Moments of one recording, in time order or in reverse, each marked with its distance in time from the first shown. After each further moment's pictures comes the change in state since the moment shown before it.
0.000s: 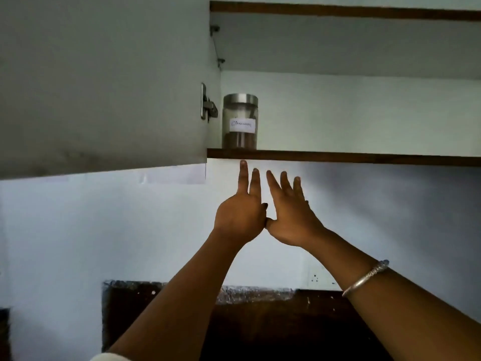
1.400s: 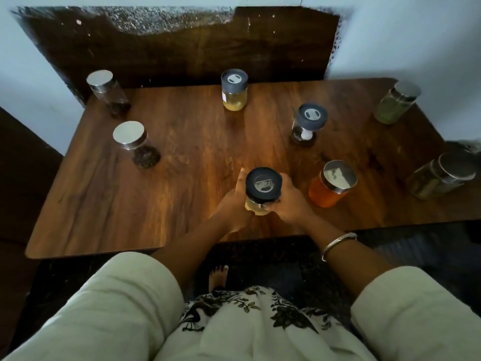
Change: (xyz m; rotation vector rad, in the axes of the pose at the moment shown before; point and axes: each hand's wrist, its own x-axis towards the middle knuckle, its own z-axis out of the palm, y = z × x) left_hand -0.527 0.208 0.122 -0.660 -1.022 -0.403; right_hand -0.570 0.126 0.097 0.633 -0.598 0.647
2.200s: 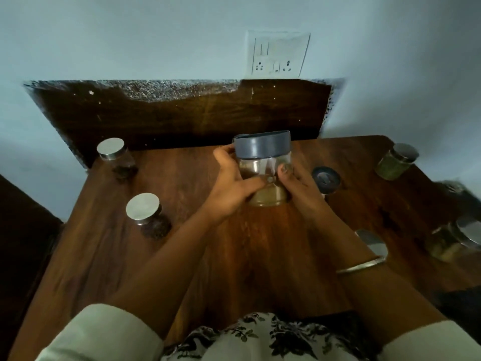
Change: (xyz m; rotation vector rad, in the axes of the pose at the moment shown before) left_hand 0.052 0.075 -0.191 -0.788 0.151 0.446; right_hand 0.069 -0.171 -0.046 0.673 0.069 -0.269
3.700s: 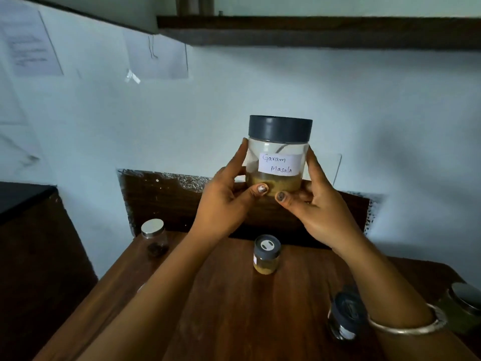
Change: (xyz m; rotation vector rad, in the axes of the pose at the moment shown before) left_hand 0.069 0.133 0.005 0.573 0.385 0.400; right_hand 0.101 -0.142 -0.030 -0.492 -0.135 -0.452
